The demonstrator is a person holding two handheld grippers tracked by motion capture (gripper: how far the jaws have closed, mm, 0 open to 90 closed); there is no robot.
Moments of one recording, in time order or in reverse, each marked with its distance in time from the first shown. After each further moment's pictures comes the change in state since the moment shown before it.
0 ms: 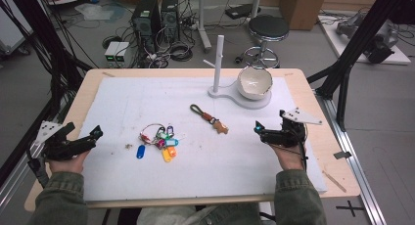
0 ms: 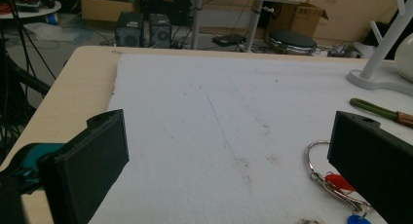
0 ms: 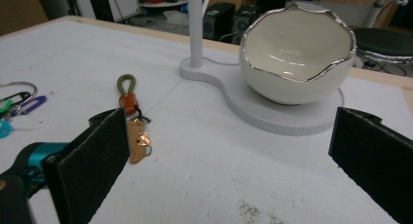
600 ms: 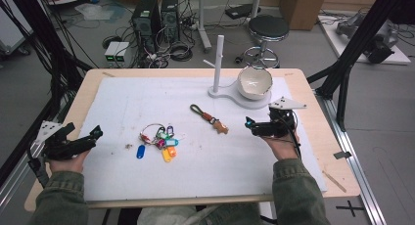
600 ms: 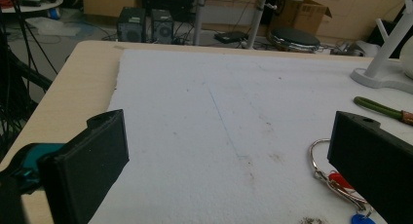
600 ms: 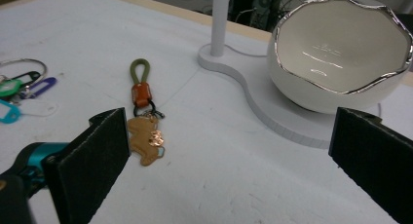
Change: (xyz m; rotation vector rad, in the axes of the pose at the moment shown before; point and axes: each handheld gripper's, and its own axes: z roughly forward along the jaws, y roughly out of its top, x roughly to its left) left arm 0.001 -0.001 0.002 0.011 0.008 -0.010; right arm 0.006 0.023 0.029 0.117 0.057 -0.067
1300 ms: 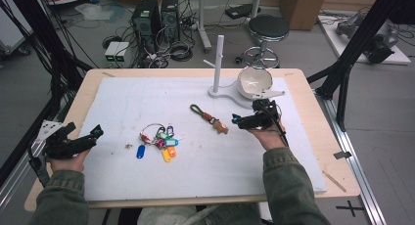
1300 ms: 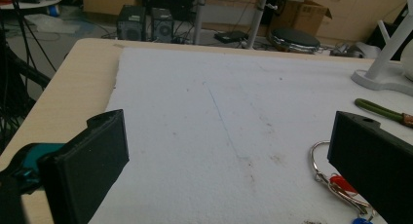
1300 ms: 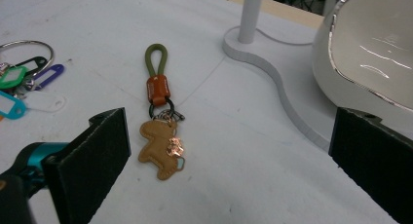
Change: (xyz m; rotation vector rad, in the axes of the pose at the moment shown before) left arm 0.001 0.000 0.004 0.009 -0.009 -0.006; right arm 0.014 0.023 0.043 0.129 0.083 -0.015
